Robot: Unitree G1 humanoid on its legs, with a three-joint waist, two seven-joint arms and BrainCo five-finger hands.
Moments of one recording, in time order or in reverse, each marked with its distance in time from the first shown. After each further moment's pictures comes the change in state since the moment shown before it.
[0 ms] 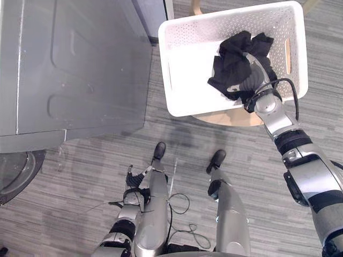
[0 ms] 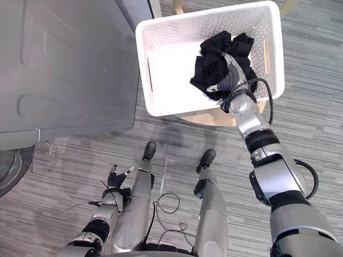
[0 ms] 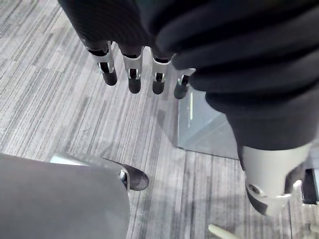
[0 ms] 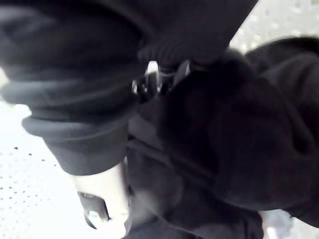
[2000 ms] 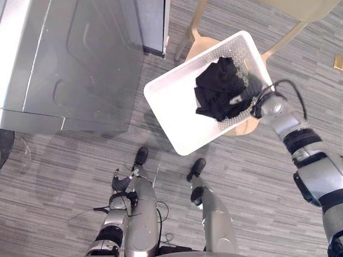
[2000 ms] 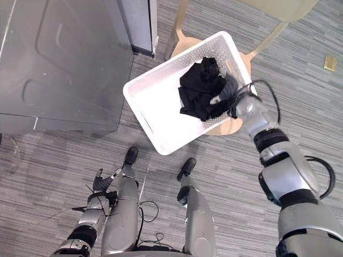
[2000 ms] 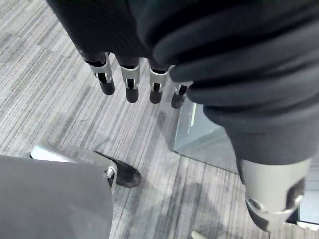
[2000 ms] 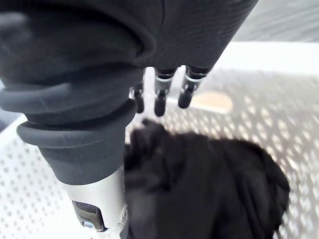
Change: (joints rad) left arm 0.073 0.096 0.041 -0.070 -0.041 0.028 -0.028; right arm -0.040 -0.120 0.182 -0.002 0.014 -0.025 0.160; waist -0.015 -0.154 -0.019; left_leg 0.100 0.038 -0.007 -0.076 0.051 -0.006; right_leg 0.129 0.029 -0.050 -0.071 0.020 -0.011
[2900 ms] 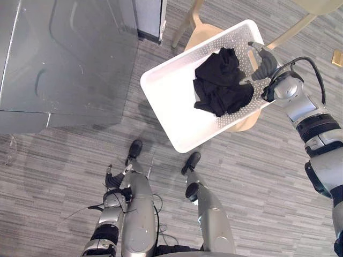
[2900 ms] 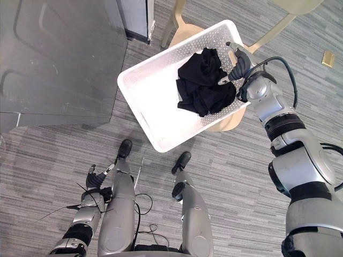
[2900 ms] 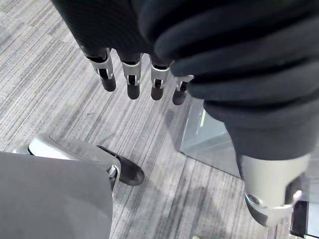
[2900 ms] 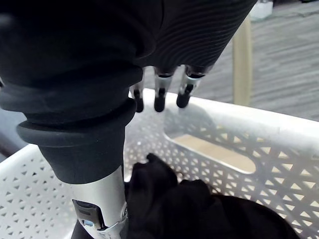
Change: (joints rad) left arm -0.003 0.015 0.039 -0.043 -0.039 -0.019 0.001; right arm -0.079 -0.057 0.031 0.057 0.036 -0.004 -0.003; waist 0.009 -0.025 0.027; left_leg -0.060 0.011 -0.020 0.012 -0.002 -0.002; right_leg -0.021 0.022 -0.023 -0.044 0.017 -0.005
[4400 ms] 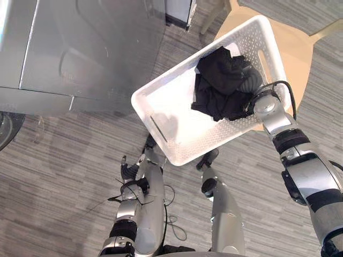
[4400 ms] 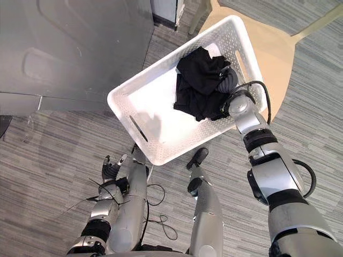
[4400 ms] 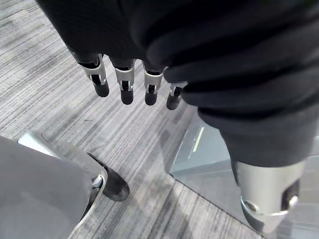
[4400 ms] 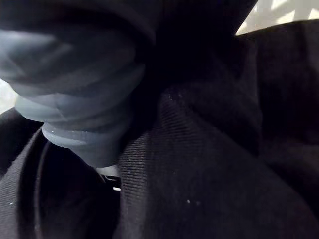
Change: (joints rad) left arm -0.017 -0.166 0.029 -0.144 0.001 0.020 0.049; right arm 0.127 0.193 -0.230 0.014 -0.027 0.053 -0.103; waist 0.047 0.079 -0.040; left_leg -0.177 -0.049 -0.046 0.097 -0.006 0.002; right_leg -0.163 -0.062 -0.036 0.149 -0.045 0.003
